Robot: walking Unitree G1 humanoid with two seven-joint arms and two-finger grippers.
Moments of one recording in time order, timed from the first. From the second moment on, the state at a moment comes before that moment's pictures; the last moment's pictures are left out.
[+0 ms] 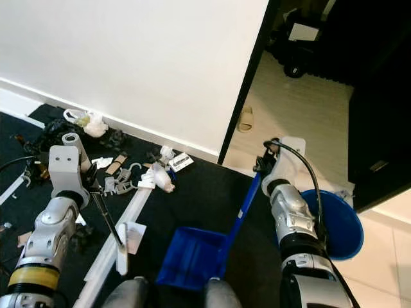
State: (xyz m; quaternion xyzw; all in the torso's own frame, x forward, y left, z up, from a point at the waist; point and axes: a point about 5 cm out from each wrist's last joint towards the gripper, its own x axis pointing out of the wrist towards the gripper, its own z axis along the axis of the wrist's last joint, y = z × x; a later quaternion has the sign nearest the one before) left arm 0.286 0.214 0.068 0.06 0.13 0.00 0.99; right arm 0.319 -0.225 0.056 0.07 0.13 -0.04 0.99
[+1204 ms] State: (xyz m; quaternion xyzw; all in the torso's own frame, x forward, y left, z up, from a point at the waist) left arm 0.285 0.214 0.072 0.07 0.12 -0.02 0.99; right arm 0.321 -0.227 0.054 0.10 0.11 -0.05 0.99
